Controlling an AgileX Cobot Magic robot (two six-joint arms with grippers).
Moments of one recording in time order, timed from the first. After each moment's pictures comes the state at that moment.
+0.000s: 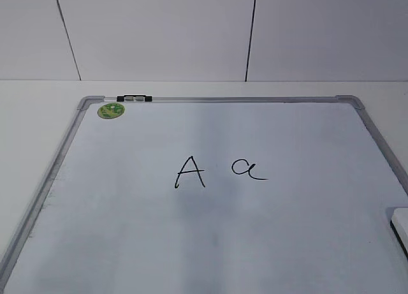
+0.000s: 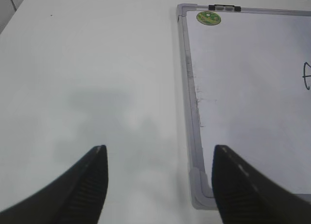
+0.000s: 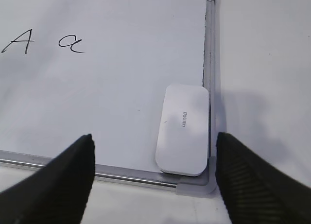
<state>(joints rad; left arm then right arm) -0.02 0.01 -0.51 -0.04 1.11 -0.08 0.04 -0.02 -0.50 0.06 1.15 -0.16</state>
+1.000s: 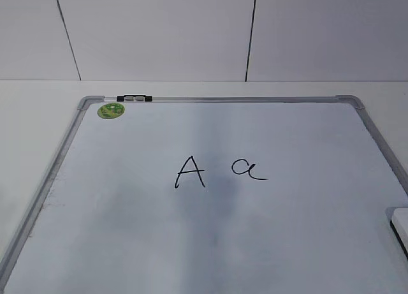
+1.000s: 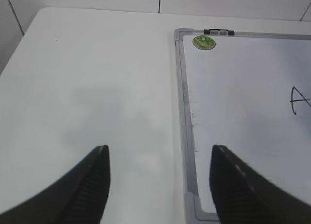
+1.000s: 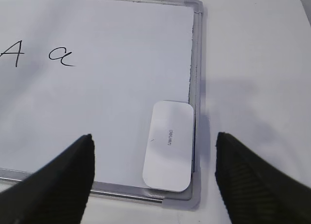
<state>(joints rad) -0.02 0.21 -0.70 -0.04 1.10 -0.08 0.04 0.18 -0.64 0.02 1.12 -0.16</state>
